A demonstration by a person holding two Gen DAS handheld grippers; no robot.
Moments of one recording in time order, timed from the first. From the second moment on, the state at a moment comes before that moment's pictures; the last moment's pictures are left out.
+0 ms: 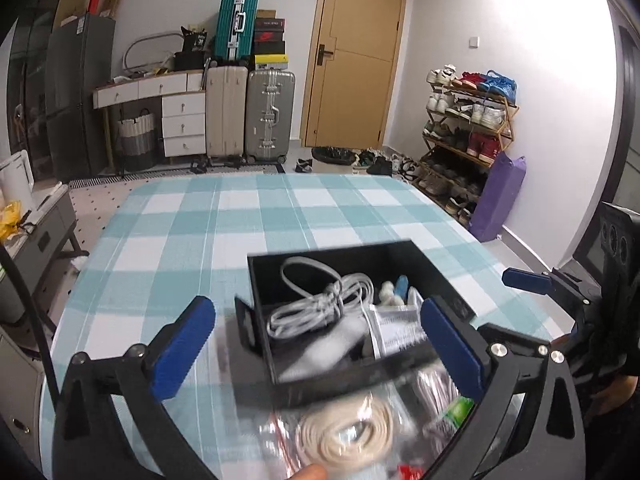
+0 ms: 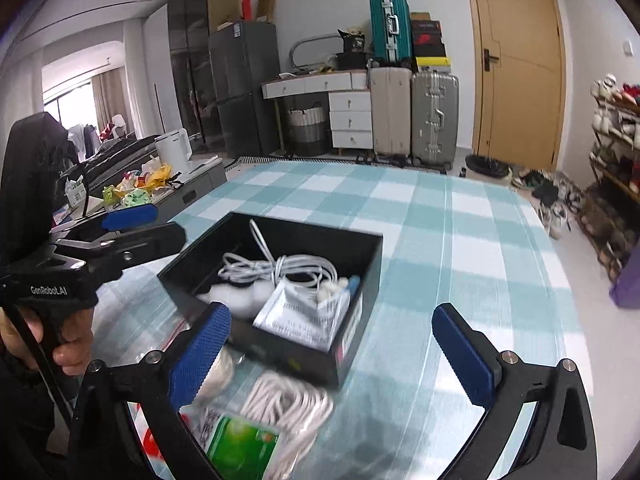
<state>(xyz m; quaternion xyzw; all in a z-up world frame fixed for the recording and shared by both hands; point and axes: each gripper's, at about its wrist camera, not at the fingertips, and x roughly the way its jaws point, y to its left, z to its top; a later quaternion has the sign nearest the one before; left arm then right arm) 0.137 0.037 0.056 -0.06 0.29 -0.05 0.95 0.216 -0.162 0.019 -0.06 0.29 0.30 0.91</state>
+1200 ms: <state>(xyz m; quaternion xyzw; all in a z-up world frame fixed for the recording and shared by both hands) 0.068 0.021 0.009 -0.04 0.34 -0.05 0.94 0.153 -0.147 -0.033 -0.10 0.38 0.31 0.87</state>
